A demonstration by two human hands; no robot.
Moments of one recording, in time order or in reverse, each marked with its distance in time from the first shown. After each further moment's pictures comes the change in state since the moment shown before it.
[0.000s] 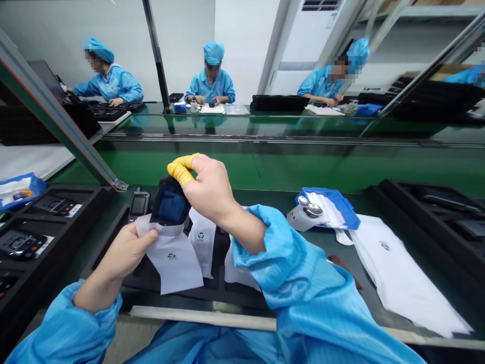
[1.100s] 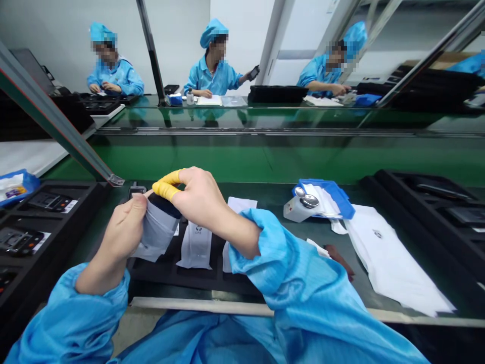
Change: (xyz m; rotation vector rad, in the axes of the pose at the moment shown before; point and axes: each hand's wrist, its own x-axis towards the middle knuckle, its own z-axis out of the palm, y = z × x) left_hand 0.009 0.030 0.019 0.379 0.159 0.299; right_hand -0.021 -0.007 0.007 0.019 -0.215 0.151
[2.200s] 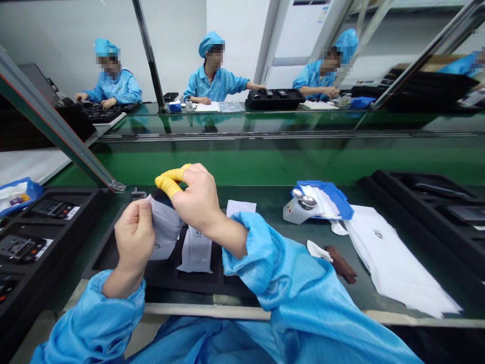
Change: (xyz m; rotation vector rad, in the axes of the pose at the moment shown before) left_hand -0.006 -0.006 0.025 0.192 0.450 0.190; right_hand 0.001 0.002 0.011 0.013 0.291 -0.083
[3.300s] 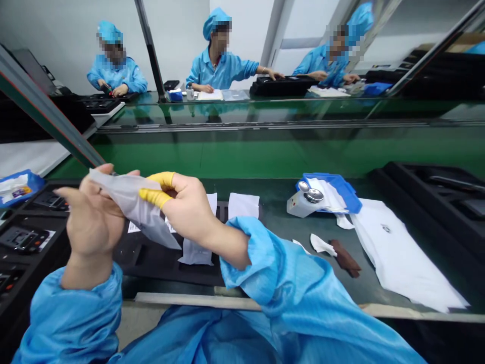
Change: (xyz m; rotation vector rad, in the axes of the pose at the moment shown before) left_hand 0.028 0.007 -0.032 -0.550 -0.183 -0.205; right_hand -0.018 -0.008 0.015 0.665 -0.186 0.346
